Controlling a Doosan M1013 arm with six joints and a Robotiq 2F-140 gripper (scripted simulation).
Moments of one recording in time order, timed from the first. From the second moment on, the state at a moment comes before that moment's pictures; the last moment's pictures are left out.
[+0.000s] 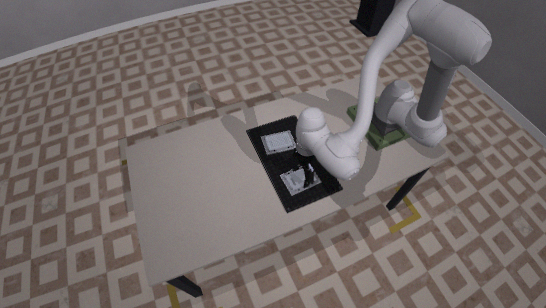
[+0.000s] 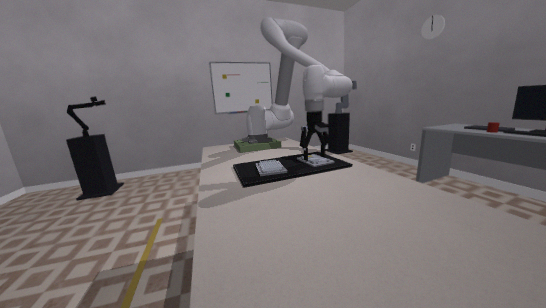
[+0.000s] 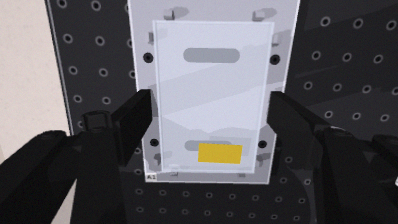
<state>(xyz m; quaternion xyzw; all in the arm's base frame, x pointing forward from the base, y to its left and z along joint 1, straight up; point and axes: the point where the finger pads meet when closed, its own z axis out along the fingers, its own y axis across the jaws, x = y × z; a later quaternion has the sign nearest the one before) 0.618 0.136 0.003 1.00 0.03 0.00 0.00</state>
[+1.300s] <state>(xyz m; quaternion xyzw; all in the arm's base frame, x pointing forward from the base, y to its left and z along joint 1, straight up) 0.618 0.136 0.003 1.00 0.03 0.00 0.00</state>
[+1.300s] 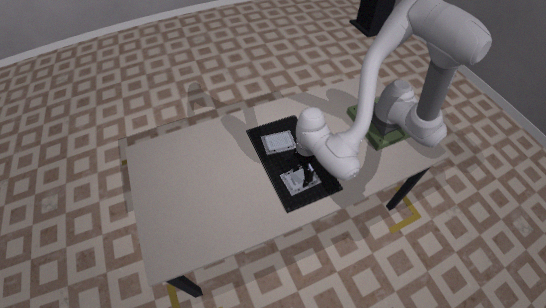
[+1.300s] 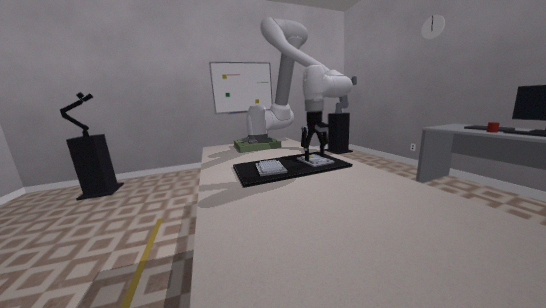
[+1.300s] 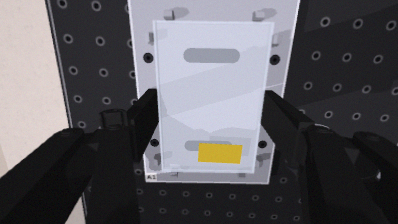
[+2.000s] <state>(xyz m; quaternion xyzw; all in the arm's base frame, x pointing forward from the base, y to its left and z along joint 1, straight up) 0.618 0.136 0.012 1.00 0.03 0.00 0.00</state>
